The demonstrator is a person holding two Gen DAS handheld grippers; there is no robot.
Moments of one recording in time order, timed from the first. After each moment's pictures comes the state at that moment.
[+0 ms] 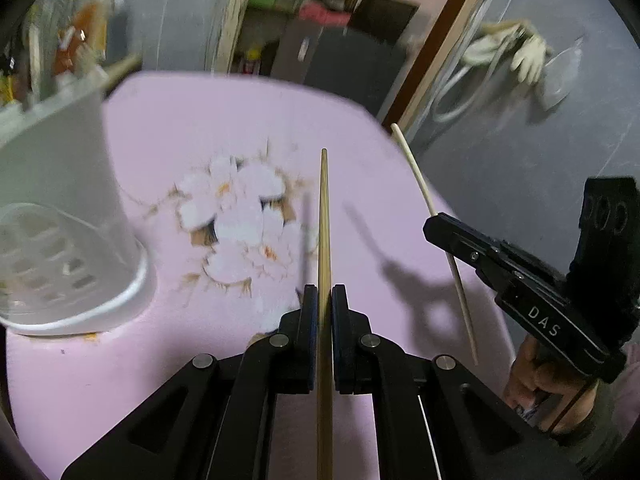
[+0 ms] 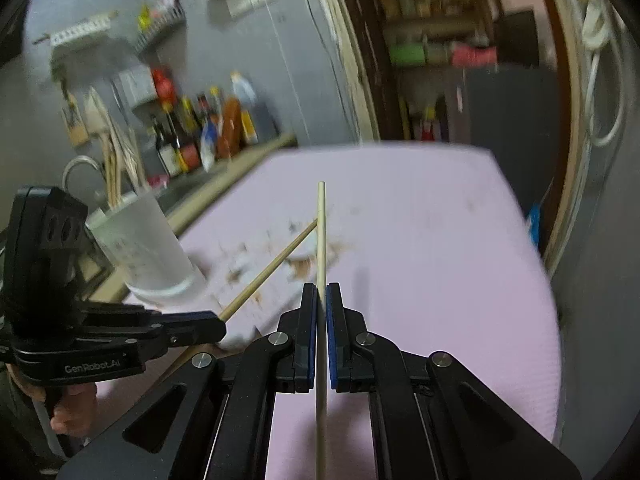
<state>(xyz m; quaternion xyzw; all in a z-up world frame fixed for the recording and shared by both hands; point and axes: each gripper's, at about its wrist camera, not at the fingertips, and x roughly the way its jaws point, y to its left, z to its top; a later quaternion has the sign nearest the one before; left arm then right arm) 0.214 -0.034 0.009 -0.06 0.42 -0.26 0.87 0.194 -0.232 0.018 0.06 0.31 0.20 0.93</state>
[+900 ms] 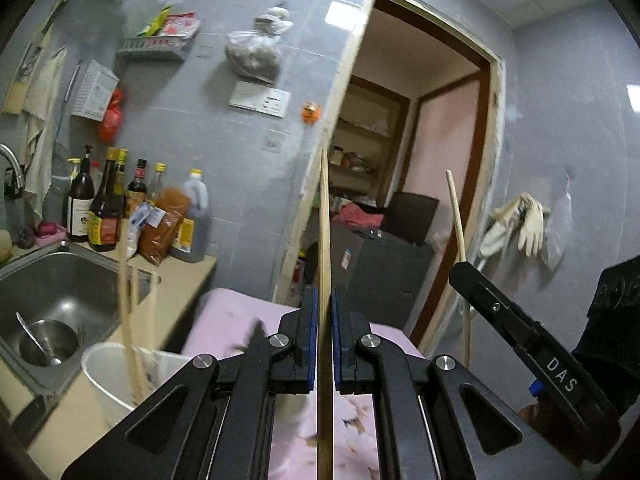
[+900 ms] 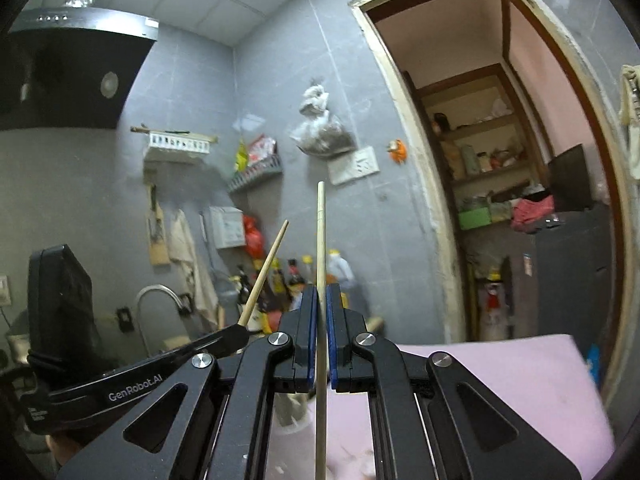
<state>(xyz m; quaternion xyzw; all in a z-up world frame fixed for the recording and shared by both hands) 0.188 0.079 0.126 -0.13 0.10 -0.16 0.97 0.190 -0.128 0.131 0.10 0.01 0.29 0.95</state>
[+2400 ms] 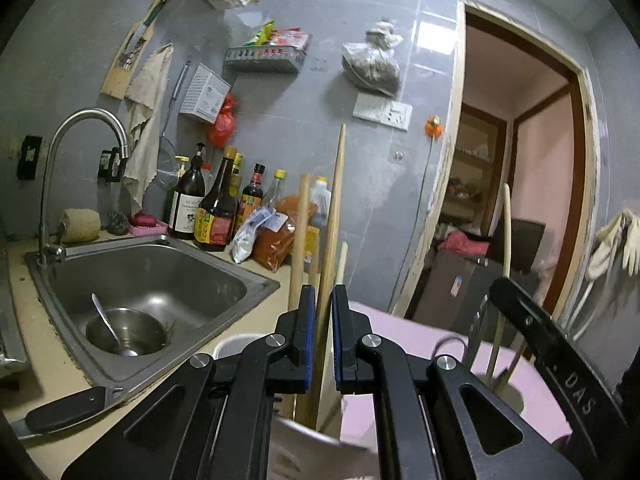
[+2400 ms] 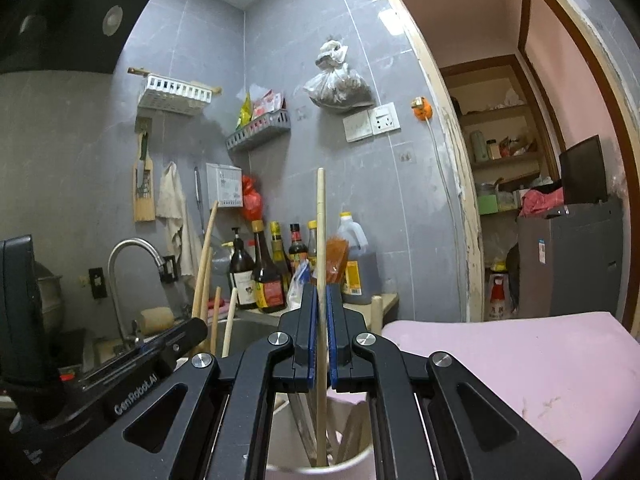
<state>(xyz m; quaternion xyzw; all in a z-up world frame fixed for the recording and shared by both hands) 0.213 0.143 0.047 -0.13 0.07 0.04 0.99 0.233 -0.033 0.059 0.06 0.03 0.27 0.96</state>
